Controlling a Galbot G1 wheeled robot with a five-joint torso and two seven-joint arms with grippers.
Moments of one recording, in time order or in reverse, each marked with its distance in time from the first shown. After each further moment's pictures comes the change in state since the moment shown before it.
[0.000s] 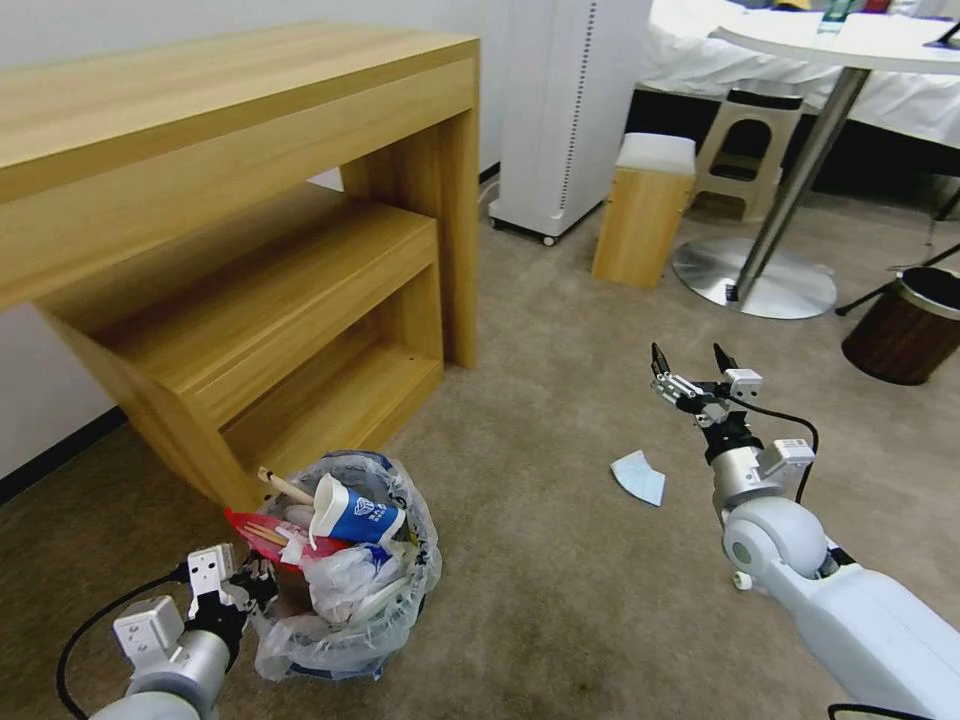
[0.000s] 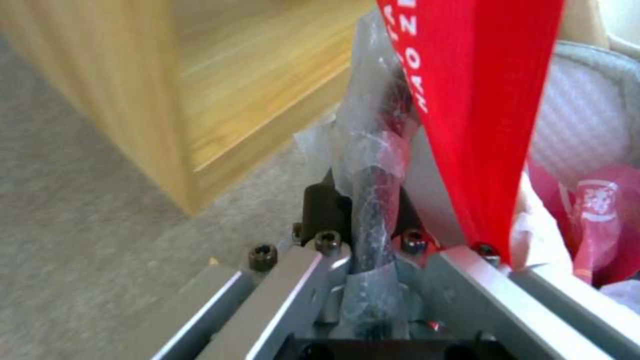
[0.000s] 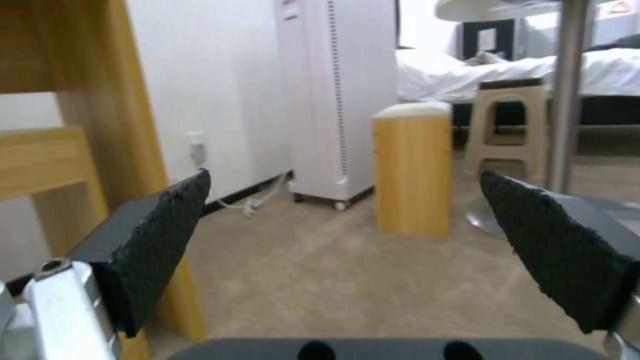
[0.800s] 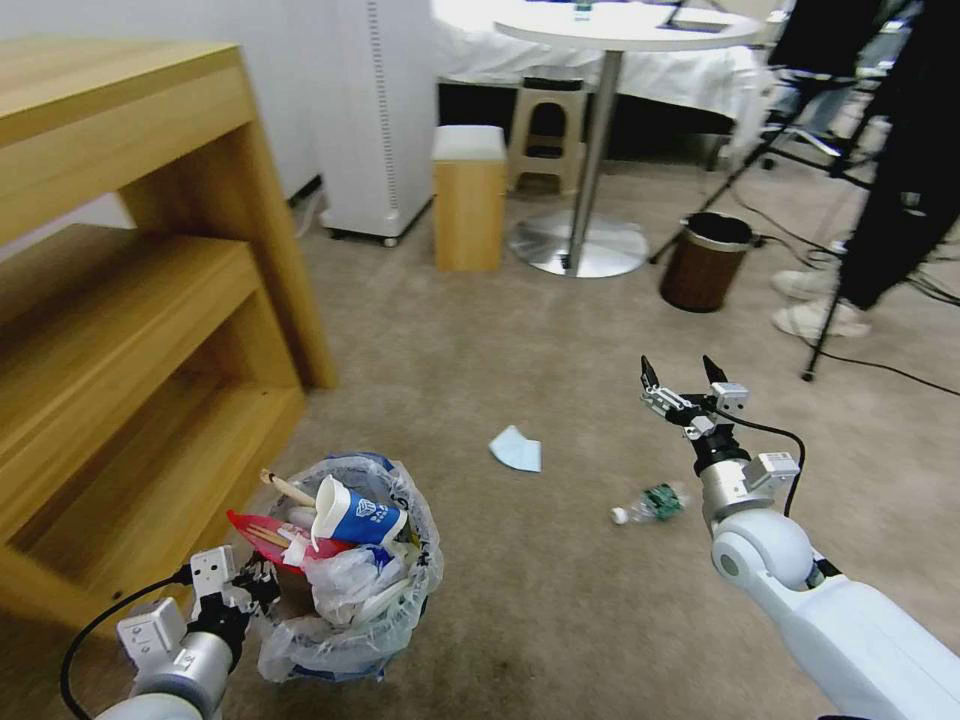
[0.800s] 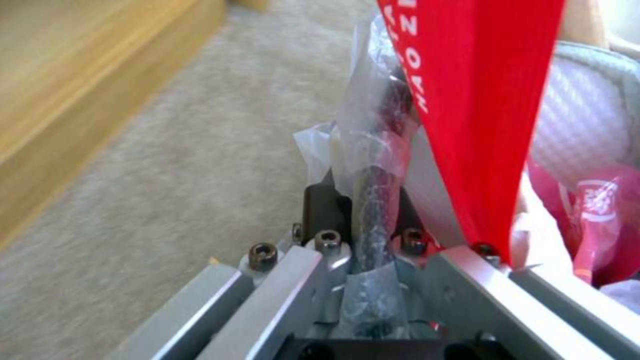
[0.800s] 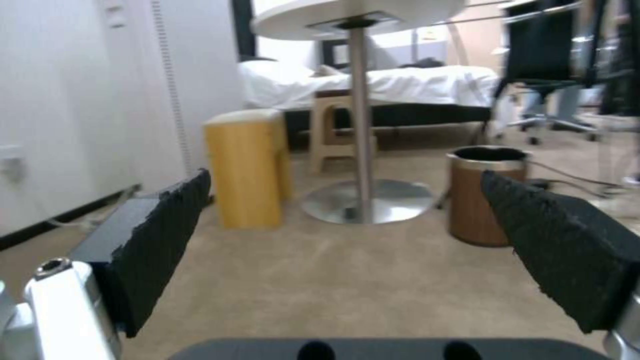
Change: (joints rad) left arm -0.001 -0.010 0.005 0.005 0.005 -0.003 0.001; right arm 0.001 0.029 -0.030 -0.015 -0.040 0.007 0.006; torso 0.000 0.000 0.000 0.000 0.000
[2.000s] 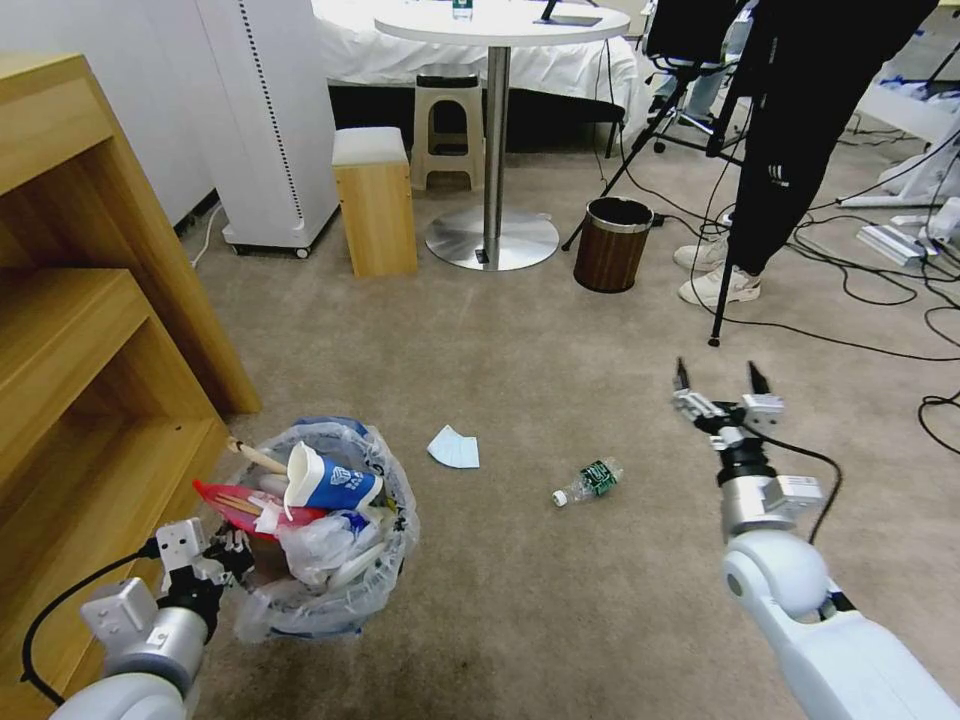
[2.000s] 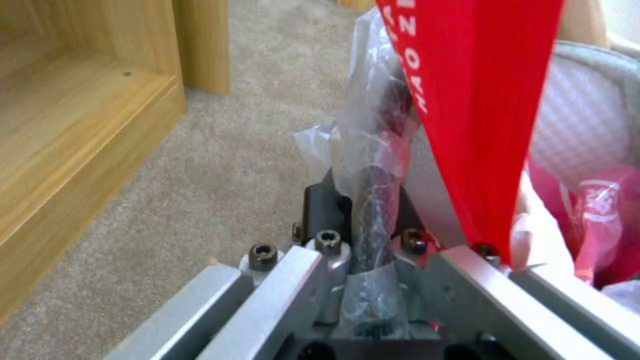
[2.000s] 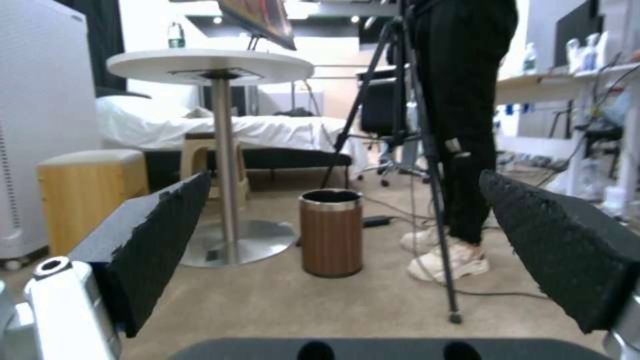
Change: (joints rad) left arm -0.049 -0.019 -0.080 -0.016 0.045 -0.032 0.030; right arm -0.193 0.195 0.299 0.090 -0.281 -0.029 0.051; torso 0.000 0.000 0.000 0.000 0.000
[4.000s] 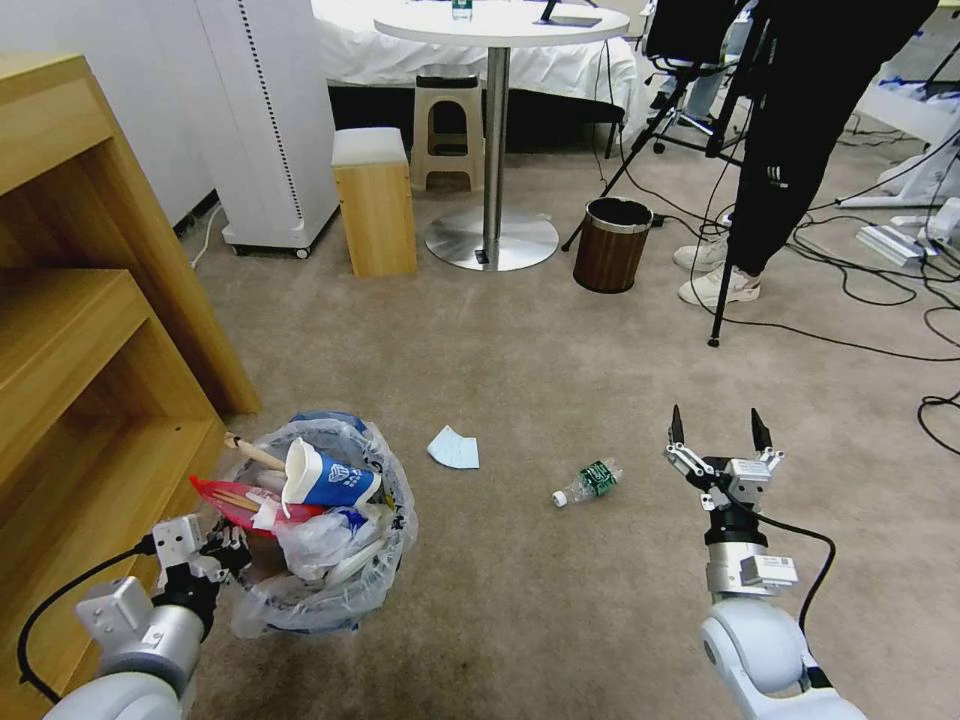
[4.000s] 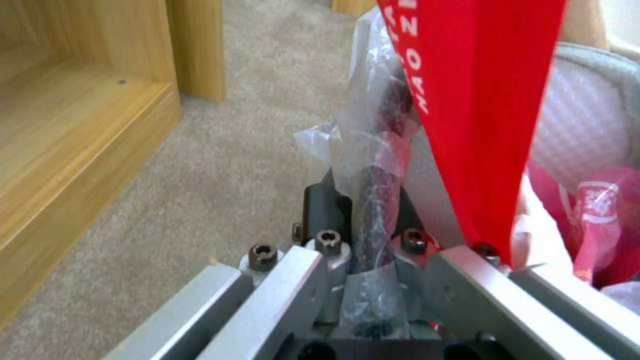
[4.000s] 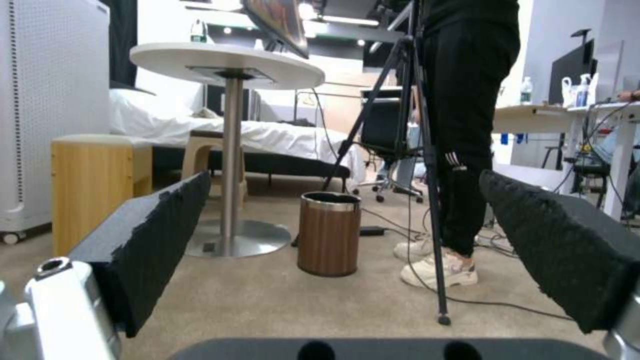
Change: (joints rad) left arm 0.013 0.007 -0.004 -0.005 0.000 -0.018 0.011; right arm -0.132 0.161 0.007 -0.030 -0.262 0.150 -0.022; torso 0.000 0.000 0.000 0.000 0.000
